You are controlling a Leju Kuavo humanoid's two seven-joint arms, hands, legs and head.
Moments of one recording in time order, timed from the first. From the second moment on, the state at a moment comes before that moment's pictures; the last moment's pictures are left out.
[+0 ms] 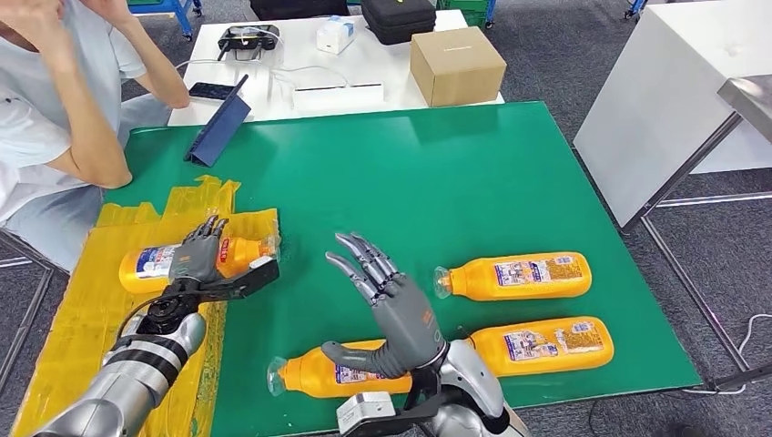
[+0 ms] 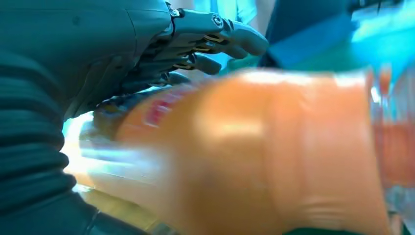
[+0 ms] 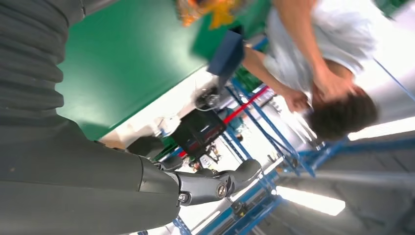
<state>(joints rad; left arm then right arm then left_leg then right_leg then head) -0.50 0.08 -0.27 -0.74 -1.25 0.28 0.11 -0.10 0.03 0.71 -1.65 0.75 -0.25 -0.26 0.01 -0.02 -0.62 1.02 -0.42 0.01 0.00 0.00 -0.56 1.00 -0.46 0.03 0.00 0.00</state>
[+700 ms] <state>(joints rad) -0.21 0.01 -0.19 -1.42 -0.92 0.43 -0.16 -0.11 -0.07 0.80 -1.53 0.97 -0.17 -0.17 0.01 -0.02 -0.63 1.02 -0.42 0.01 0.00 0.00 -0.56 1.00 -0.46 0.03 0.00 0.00</state>
